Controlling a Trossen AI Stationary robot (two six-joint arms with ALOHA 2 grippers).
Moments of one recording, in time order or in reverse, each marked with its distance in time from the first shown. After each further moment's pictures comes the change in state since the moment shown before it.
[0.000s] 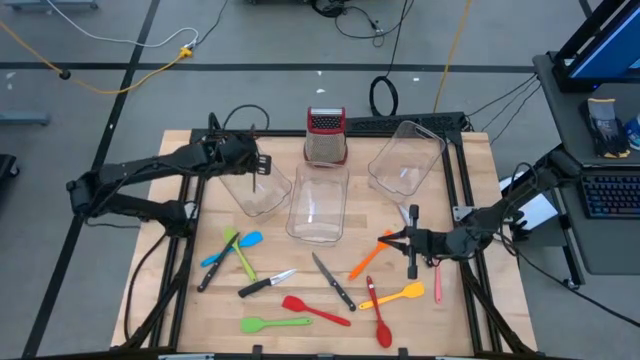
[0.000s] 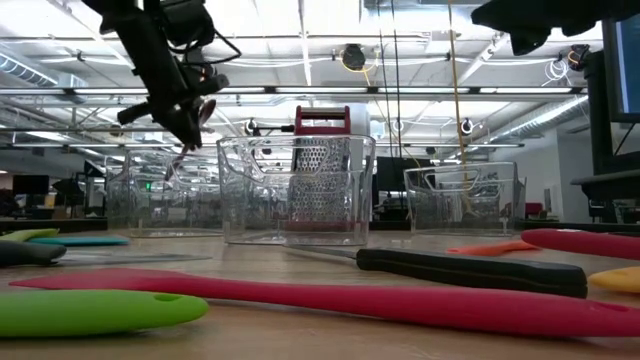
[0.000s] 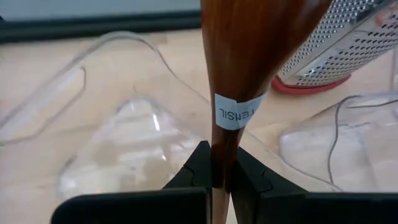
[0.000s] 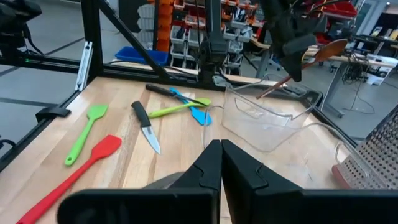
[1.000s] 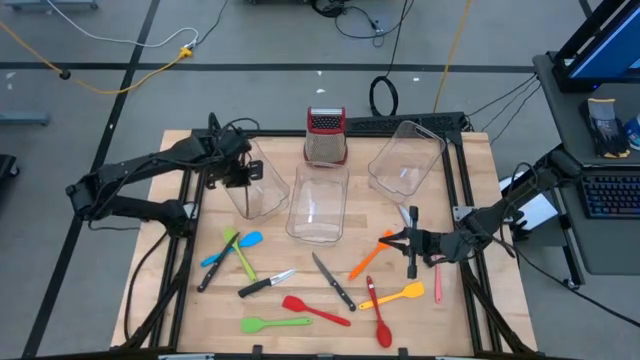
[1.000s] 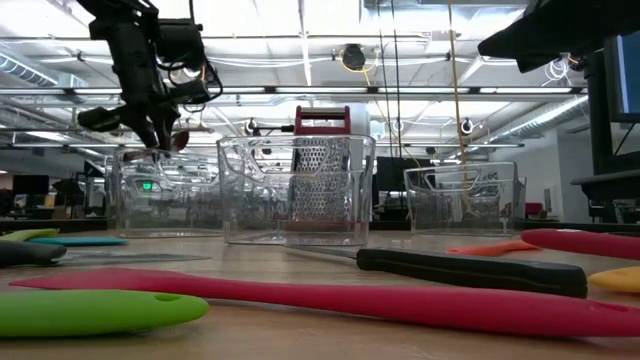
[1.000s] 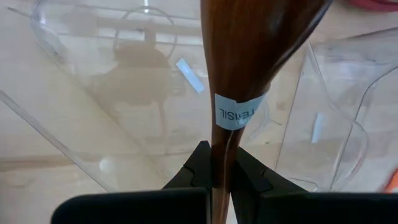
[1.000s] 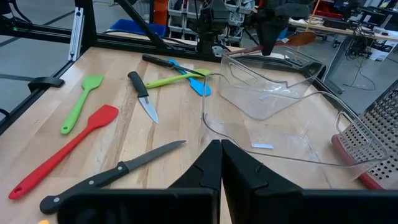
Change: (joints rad) left arm 0.088 0.003 0.000 -0.254 0.399 -0.245; right arm 0.001 0.000 0.000 -0.141 -0.001 0.087
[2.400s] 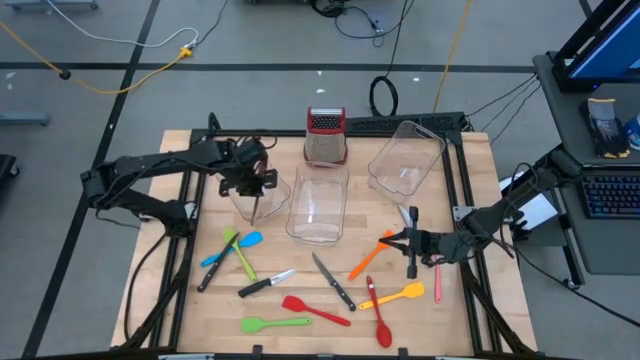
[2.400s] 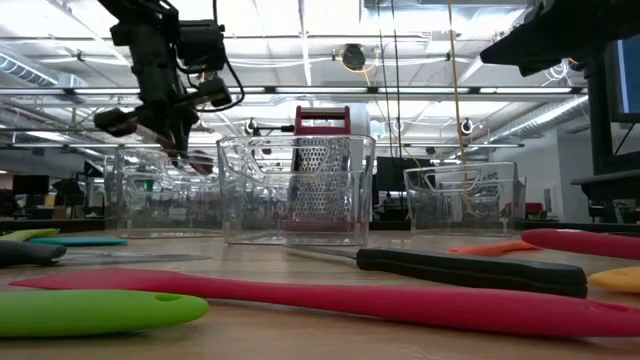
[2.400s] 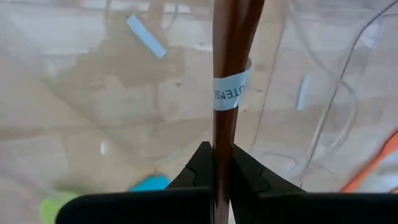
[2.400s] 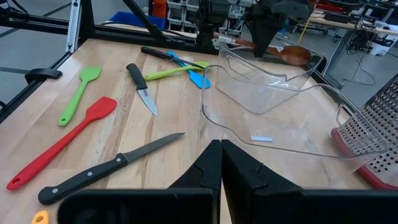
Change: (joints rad) left arm -0.114 0.128 0.053 0.035 0.086 -0.090; right arm 0.000 0.000 0.000 -0.036 -0.001 0.018
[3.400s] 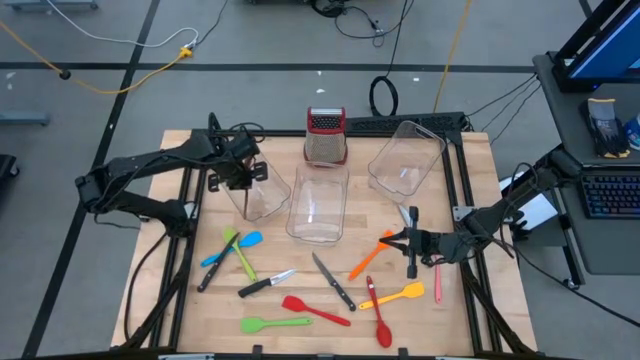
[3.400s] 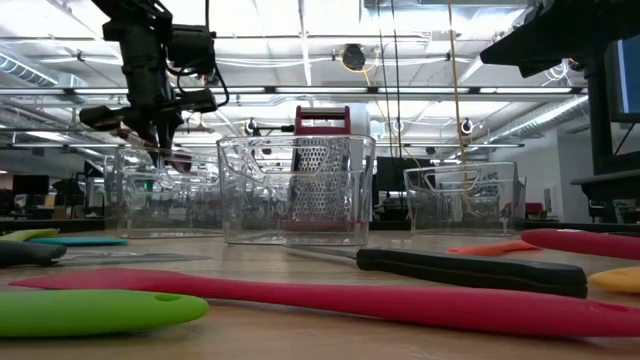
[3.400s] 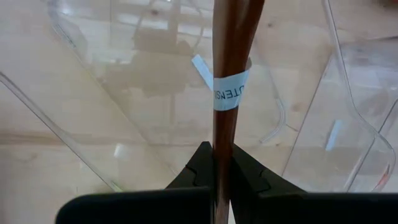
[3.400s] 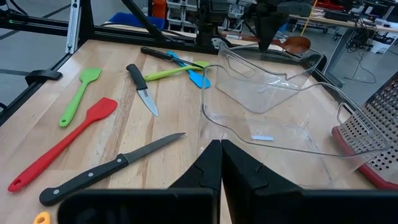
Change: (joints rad) left arm 0.082 -0.032 0.000 -0.099 -0.107 -0.007; right arm 0.000 0.000 0.000 -0.001 0.000 0.014
